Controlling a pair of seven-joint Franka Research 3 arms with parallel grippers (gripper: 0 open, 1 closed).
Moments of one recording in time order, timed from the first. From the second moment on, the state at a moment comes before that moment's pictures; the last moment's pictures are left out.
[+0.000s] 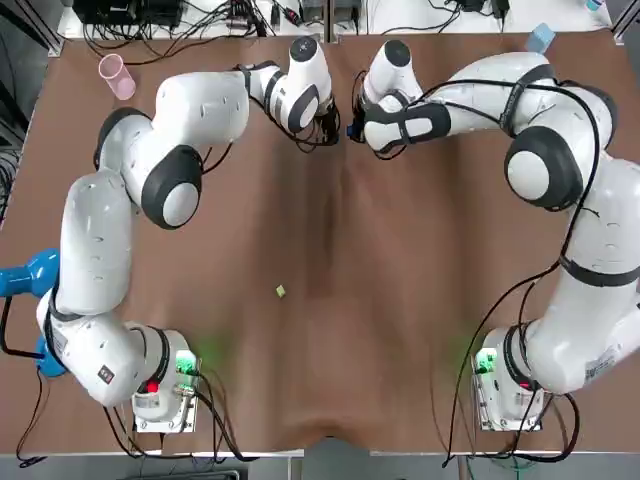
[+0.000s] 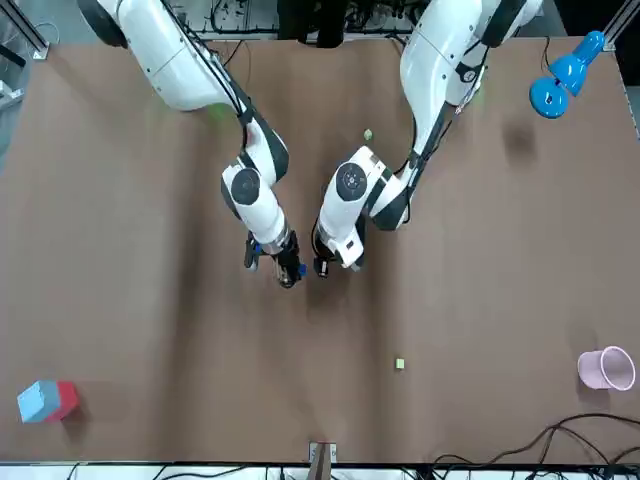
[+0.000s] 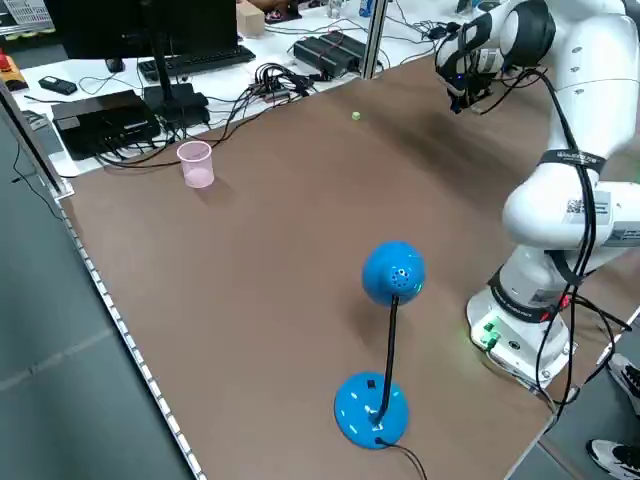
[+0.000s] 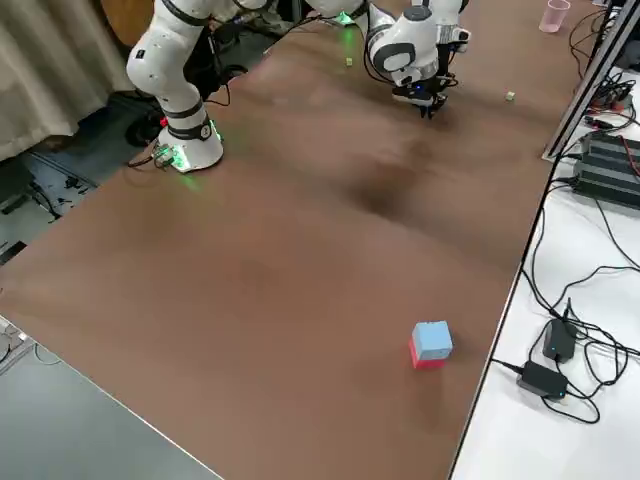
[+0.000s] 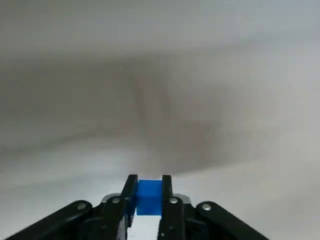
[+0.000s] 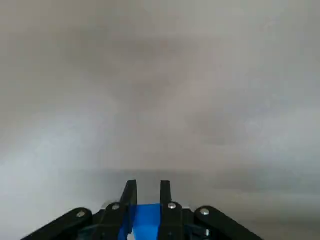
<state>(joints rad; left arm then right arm) -0.64 0.77 -0.14 -1.49 -0.02 2.51 -2.16 0.40 0.67 0.24 -1.74 -0.09 2.67 2.22</state>
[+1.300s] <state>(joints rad) -0.80 0.91 -0.14 -1.43 -0.06 2.68 -2.16 0.52 0.19 0.46 -2.50 -0.18 2.64 1.64</state>
